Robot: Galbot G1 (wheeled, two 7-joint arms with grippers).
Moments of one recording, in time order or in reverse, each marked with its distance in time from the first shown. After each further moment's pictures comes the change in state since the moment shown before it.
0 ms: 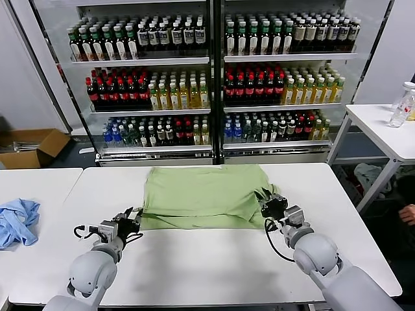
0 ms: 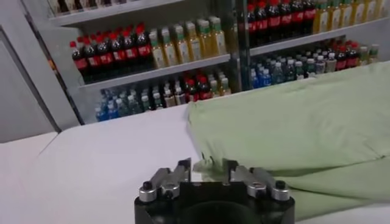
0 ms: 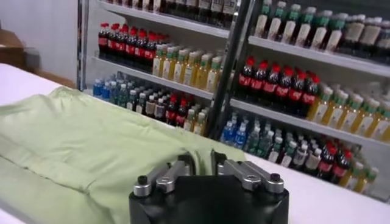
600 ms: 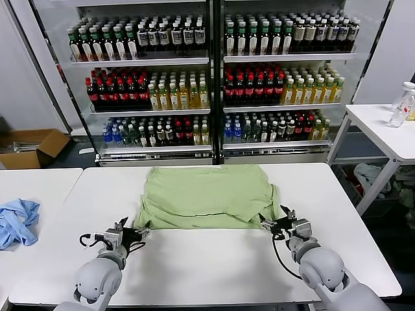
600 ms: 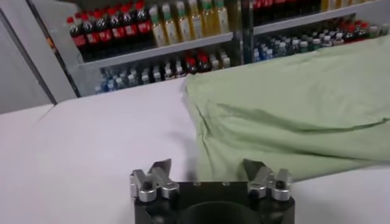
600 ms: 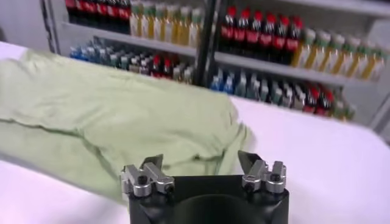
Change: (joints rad) left arm -0.004 -0.024 0.024 0.081 -0.018 0.011 -0.031; right arm -0.058 0.047 0.040 -0.073 0.171 -0.123 0.071
